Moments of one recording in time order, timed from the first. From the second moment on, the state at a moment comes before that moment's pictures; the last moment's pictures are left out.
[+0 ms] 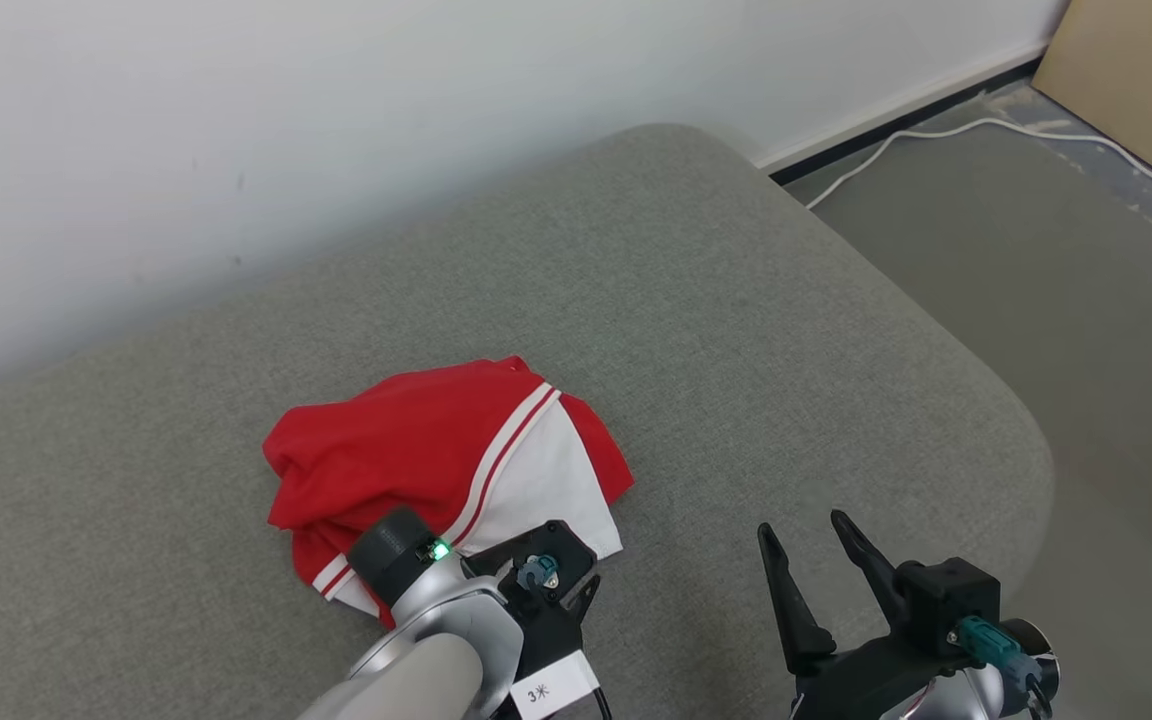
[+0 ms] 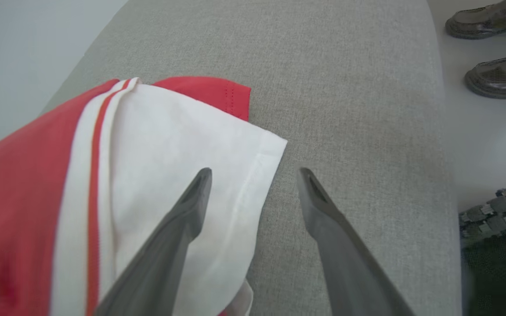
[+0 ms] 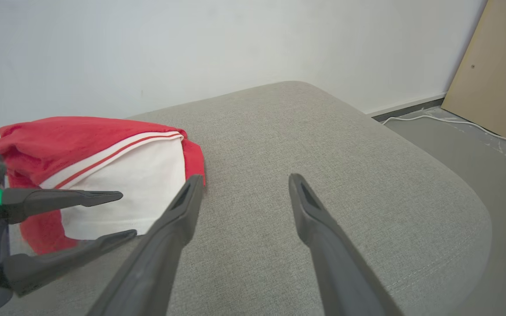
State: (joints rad) left arm -0.65 0.04 -1.02 0.82 -0.19 -0.05 0.05; right arm 0.00 -0.07 0.26 0.03 0.27 -0.12 0.02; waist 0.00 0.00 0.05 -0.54
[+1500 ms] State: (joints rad) left arm -0.72 0.04 -1.20 0.89 -0.07 0.05 0.25; right arm -0.01 -0.06 0.27 0.05 0.27 -0.12 0.01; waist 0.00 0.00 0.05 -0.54
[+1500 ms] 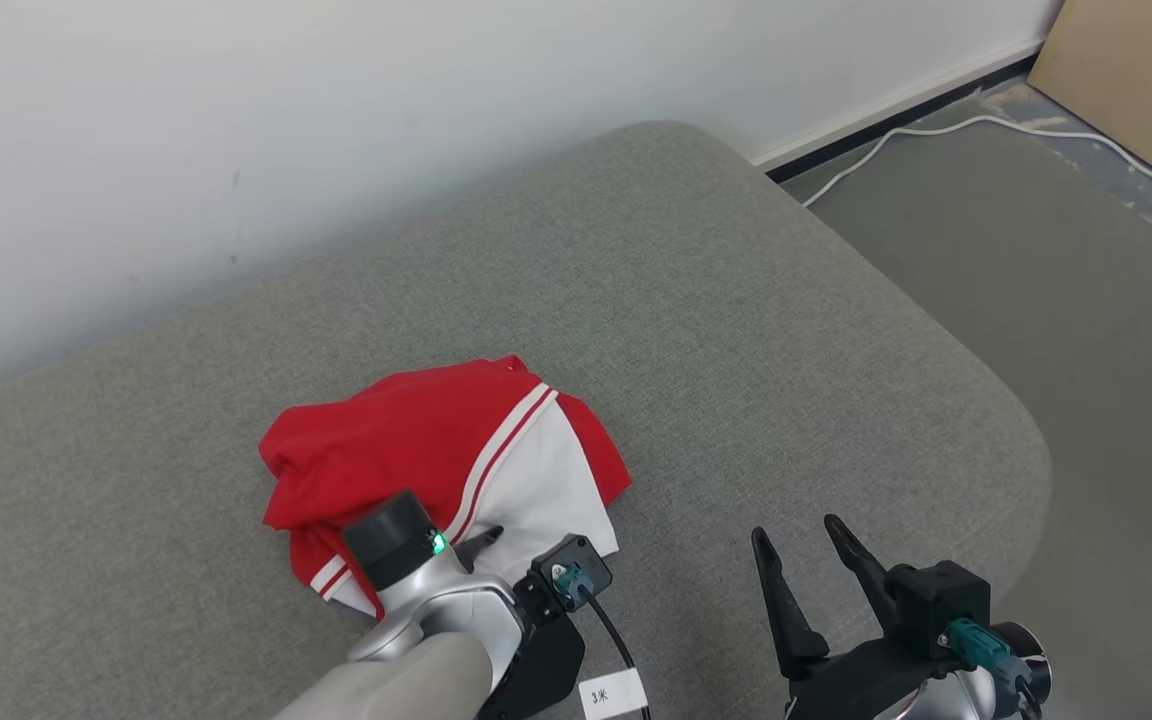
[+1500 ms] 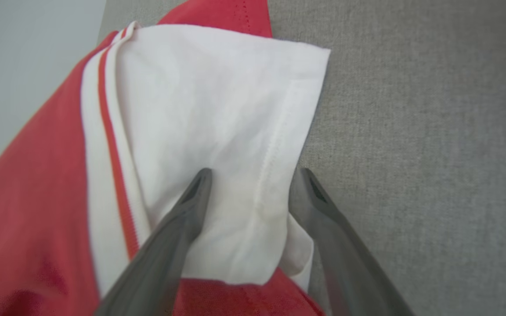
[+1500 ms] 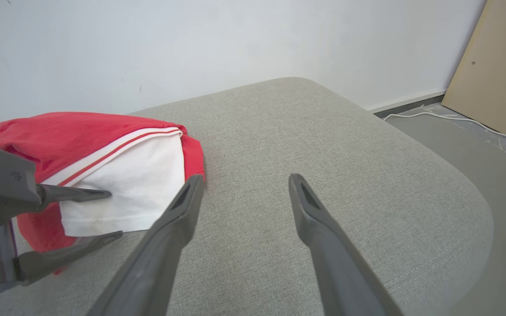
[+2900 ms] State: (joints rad) left arm -0.76 0.03 -0.64 0.80 -0.61 0.11 -0.07; right arm 0.01 -0.07 0.26 0.08 0.28 -0.12 0.00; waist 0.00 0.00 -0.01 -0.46
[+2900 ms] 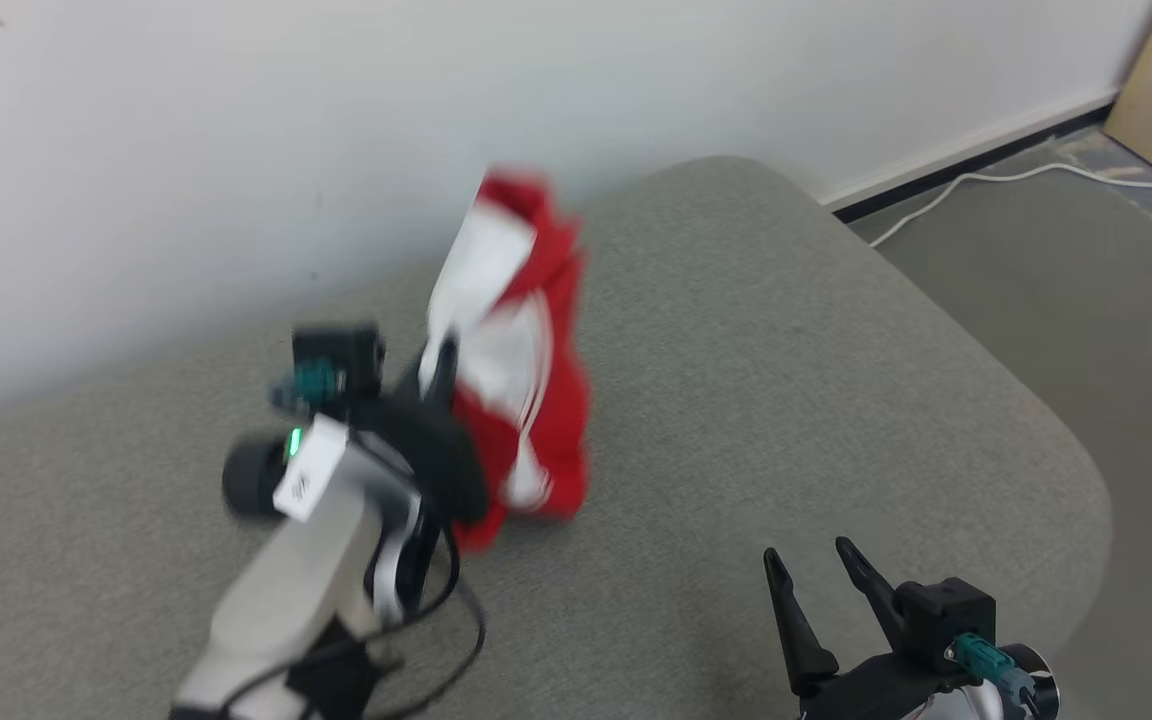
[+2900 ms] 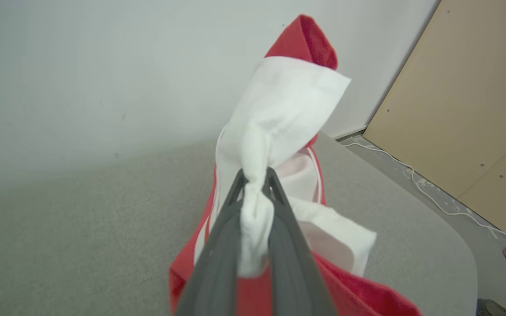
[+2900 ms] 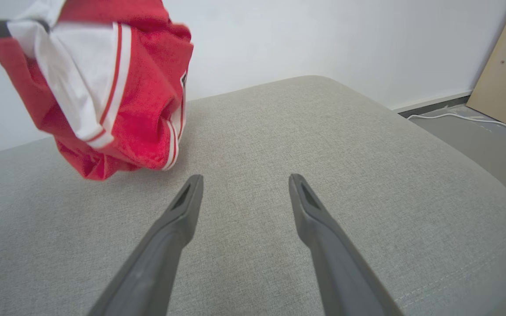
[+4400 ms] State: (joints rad) left arm -0.51 0.05 -0.64 0.86 -0.66 0.03 -0.04; right arm 0.02 -0.06 0.28 0.07 0.28 -0.12 0.01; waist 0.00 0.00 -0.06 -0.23
